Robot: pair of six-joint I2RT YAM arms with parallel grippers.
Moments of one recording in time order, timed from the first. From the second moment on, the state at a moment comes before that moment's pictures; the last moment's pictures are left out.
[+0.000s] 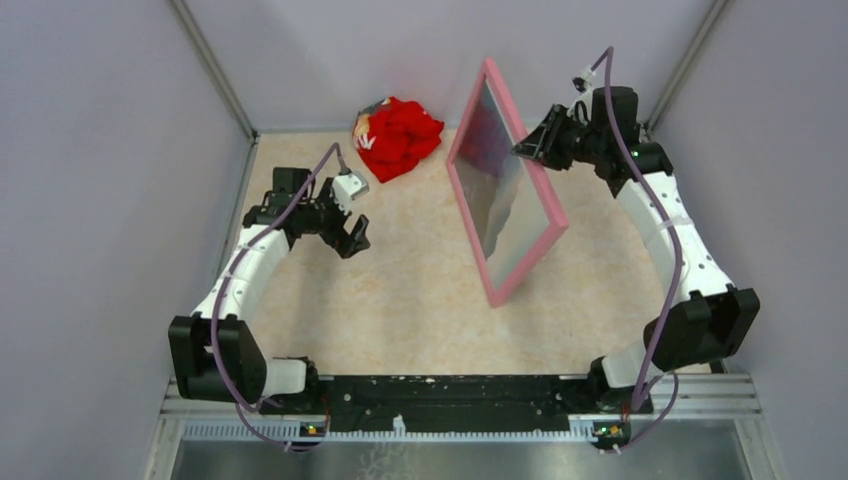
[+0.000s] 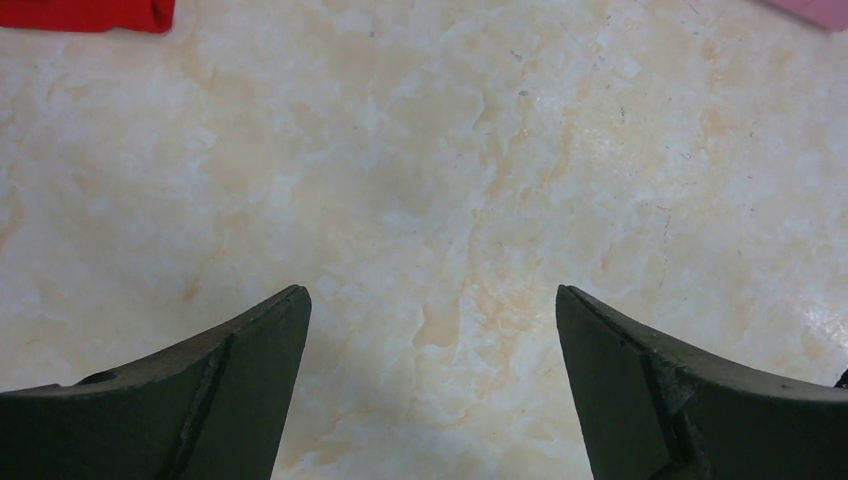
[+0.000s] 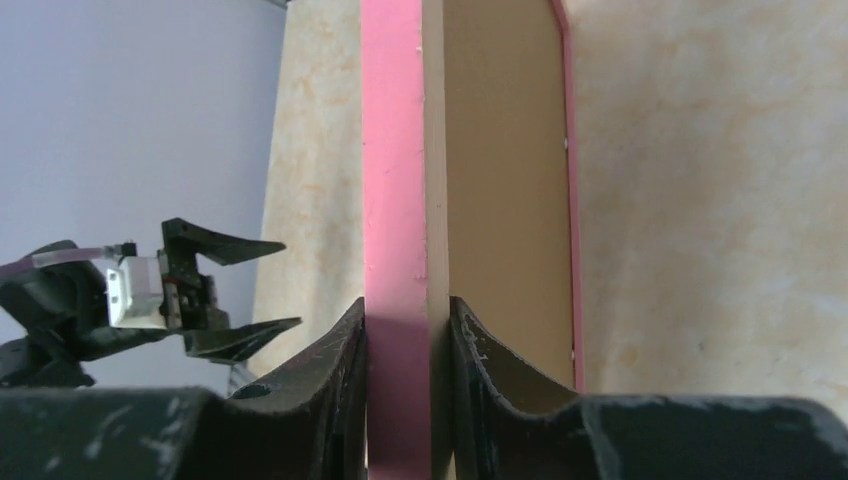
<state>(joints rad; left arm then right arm) -0.07 1.32 1.07 -0.61 0.62 0.62 0.21 1.45 1.54 -0.56 -0.42 0.57</state>
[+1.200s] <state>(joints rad) 0.07 1.34 0.94 -0.55 0.61 0.57 0.17 1.26 0.80 -0.34 -0.61 0.65</state>
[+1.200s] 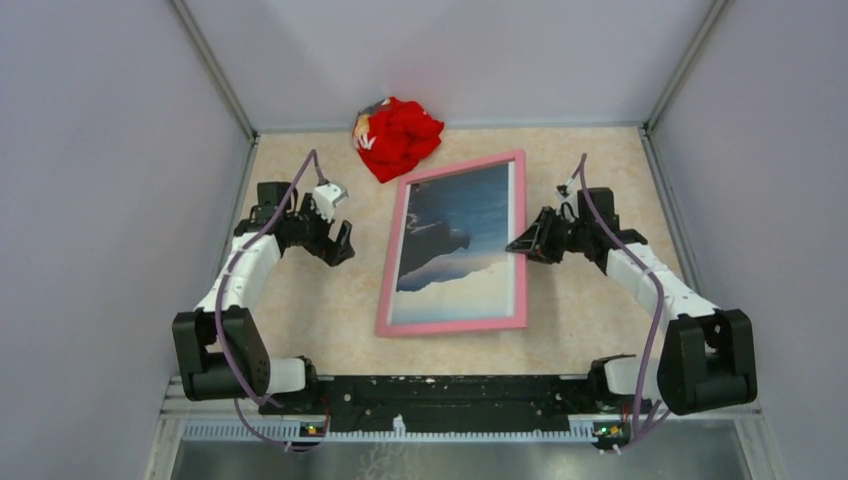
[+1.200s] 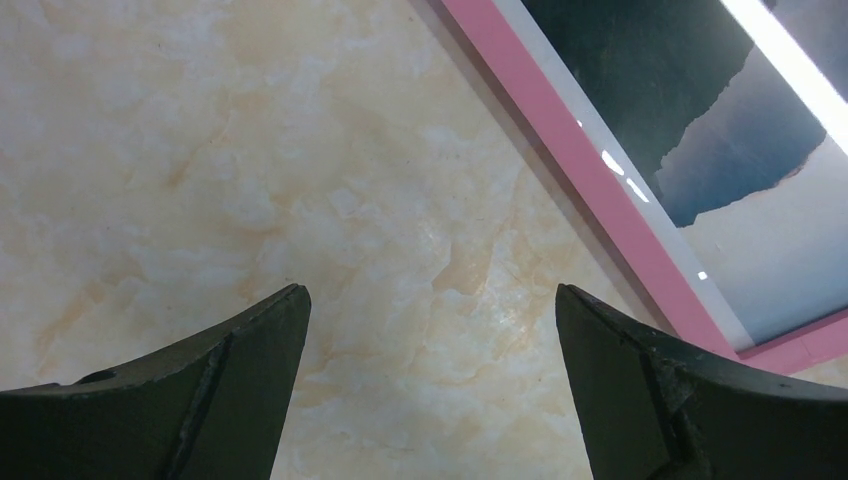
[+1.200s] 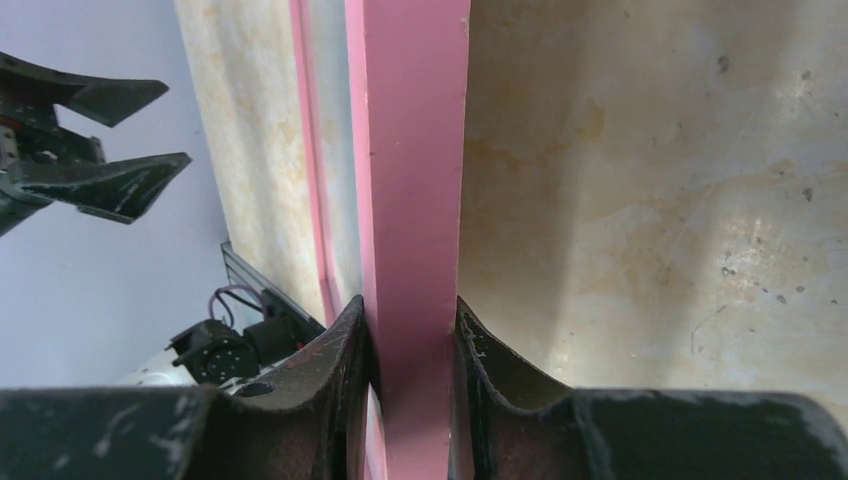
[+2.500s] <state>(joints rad) 0.08 1.35 0.90 -0.53 0.58 0.60 0.18 1.39 0.72 -0.27 -0.21 0.46</state>
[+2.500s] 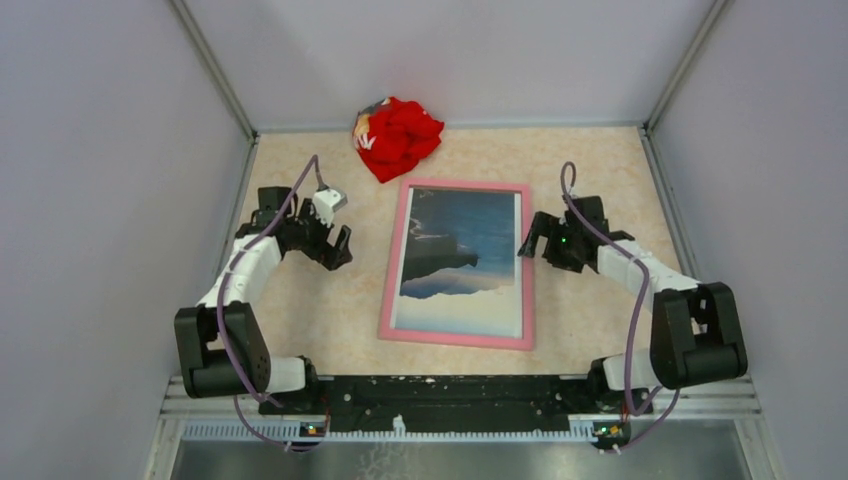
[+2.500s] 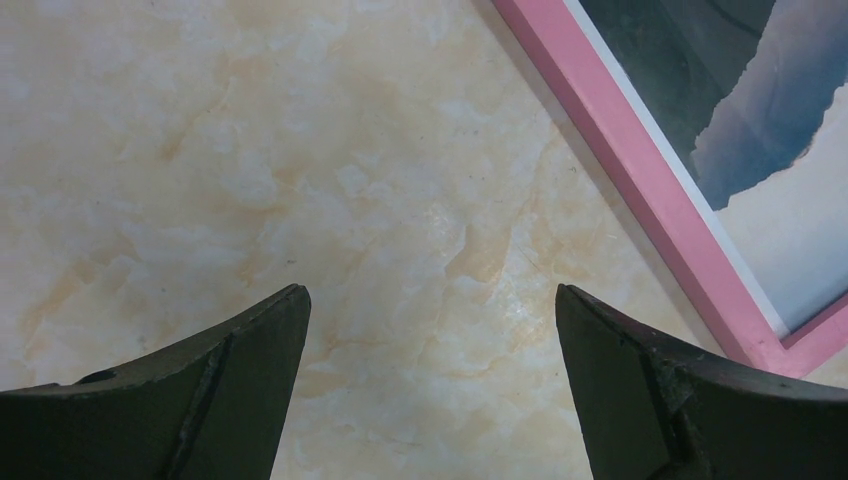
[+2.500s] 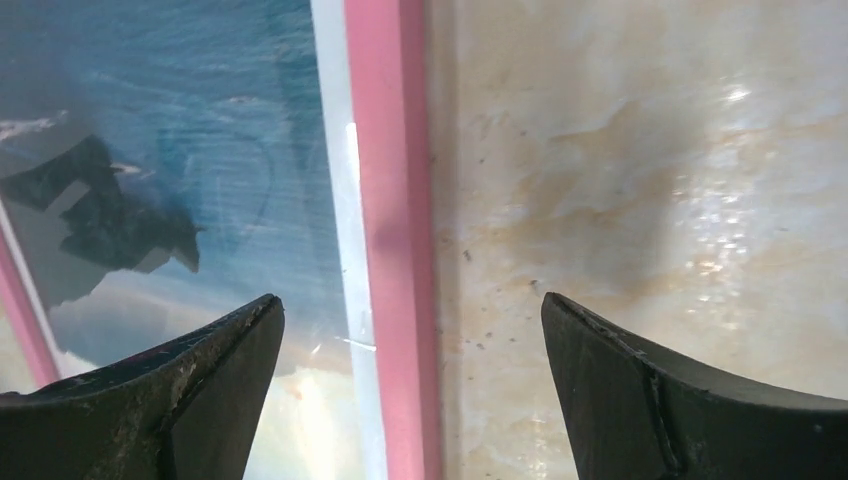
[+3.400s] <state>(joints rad) 0.12 1.43 0.41 0.56 0.41 0.12 0.18 1.17 0.15 0.78 0.57 0.11</state>
